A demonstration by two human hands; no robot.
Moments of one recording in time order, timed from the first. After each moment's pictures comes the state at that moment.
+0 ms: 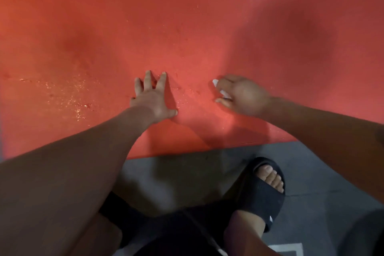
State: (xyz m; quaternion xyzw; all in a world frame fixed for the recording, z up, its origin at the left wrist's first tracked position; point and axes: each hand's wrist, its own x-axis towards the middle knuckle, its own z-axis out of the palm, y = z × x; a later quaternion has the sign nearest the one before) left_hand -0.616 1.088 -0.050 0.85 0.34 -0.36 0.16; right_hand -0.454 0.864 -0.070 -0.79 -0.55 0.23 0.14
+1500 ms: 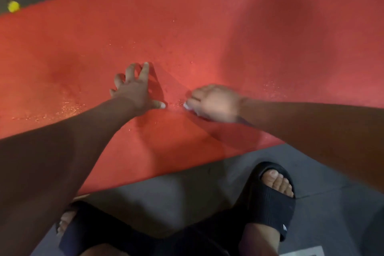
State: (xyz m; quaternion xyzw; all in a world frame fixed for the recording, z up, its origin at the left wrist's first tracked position) left_hand -0.558 1.132 -0.037 0.89 0.31 -0.32 0.12; right_hand -0.466 0.907 -0.062 -0.73 -0.66 0.15 0.05
